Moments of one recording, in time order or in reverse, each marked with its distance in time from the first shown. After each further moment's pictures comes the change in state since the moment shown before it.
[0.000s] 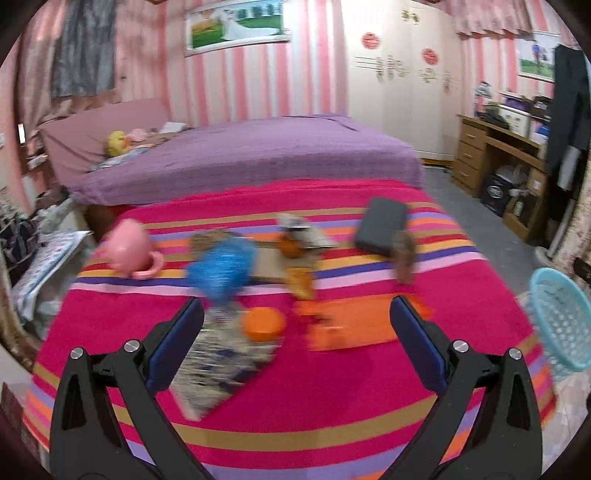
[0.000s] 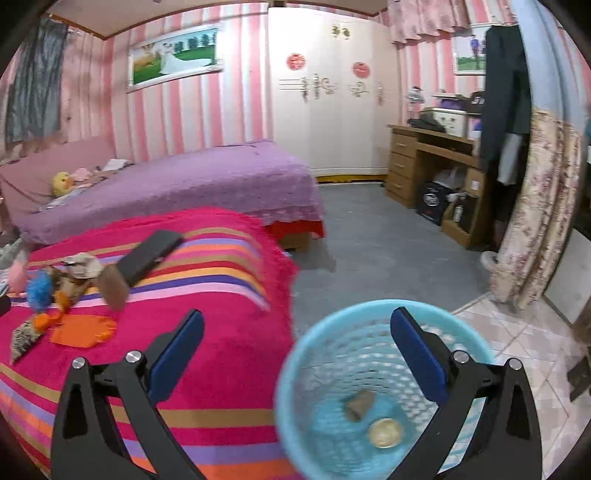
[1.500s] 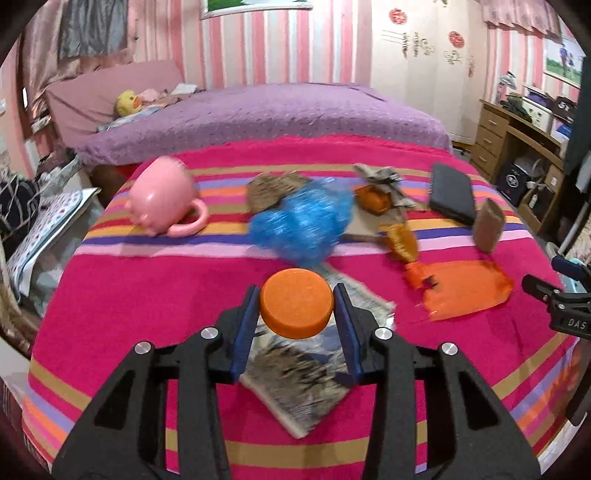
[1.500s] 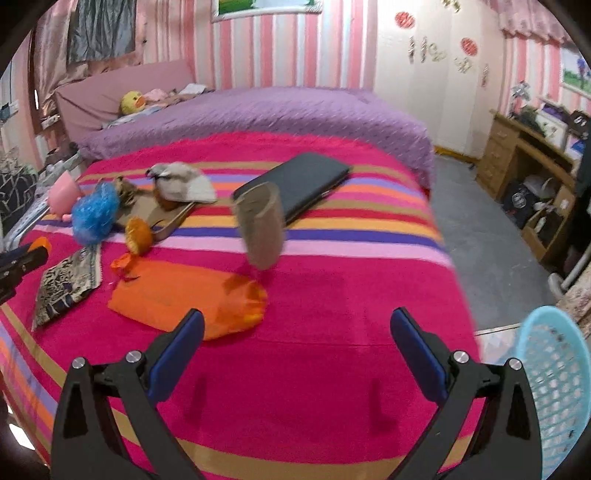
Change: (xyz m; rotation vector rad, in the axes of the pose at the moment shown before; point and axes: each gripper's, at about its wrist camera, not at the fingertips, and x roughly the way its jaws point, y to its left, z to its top) left arm 0.056 0.086 -0.026 -0.055 0.144 0.006; right arm 0.077 0.184 -0.027 -0.217 0.244 0.245
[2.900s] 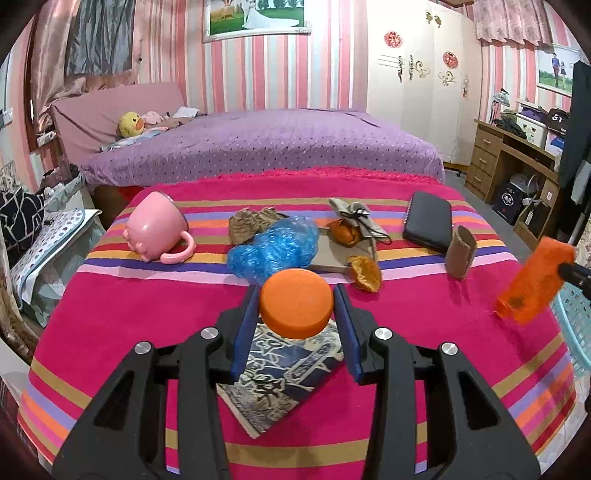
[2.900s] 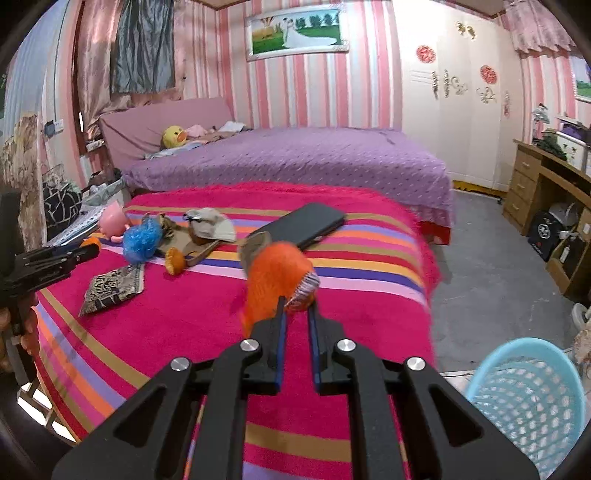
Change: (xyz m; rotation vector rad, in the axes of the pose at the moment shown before) left arm -0.030 -0.040 0.007 0.006 -0.121 -0.008; right arm -0.091 -0.084 -0.012 -0.029 -0.202 0.124
